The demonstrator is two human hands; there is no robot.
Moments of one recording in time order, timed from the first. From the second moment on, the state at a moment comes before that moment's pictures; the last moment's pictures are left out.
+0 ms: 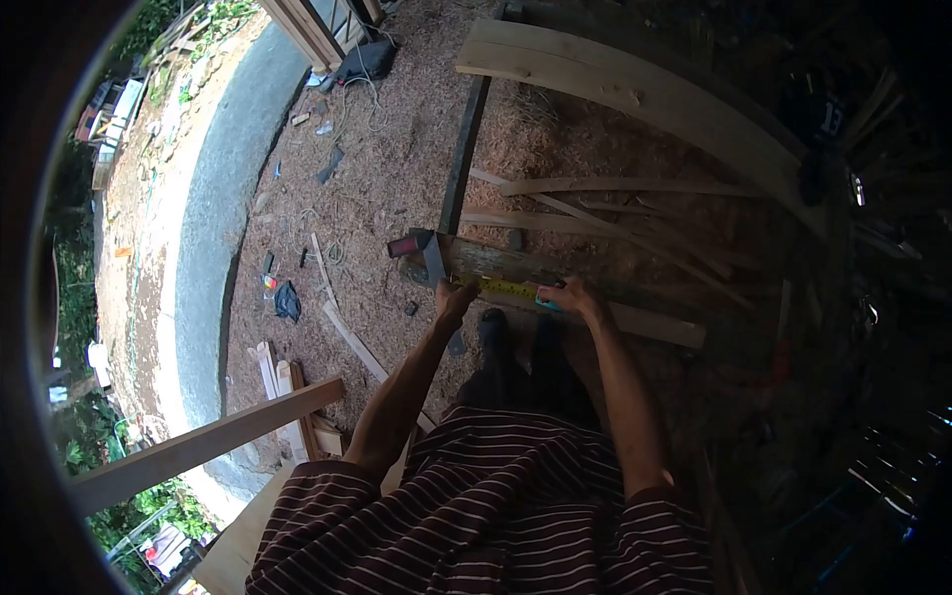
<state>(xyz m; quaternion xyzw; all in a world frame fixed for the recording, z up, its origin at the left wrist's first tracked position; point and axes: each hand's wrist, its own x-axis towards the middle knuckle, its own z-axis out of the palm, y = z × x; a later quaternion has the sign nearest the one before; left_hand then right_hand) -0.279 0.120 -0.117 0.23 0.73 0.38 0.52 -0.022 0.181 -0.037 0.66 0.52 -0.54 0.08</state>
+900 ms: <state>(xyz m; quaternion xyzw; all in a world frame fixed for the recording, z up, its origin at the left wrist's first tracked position) -0.274 0.119 -0.123 0.25 0.69 0.42 0.53 0.002 0.140 -0.029 0.56 0.76 -0.33 -0.04</state>
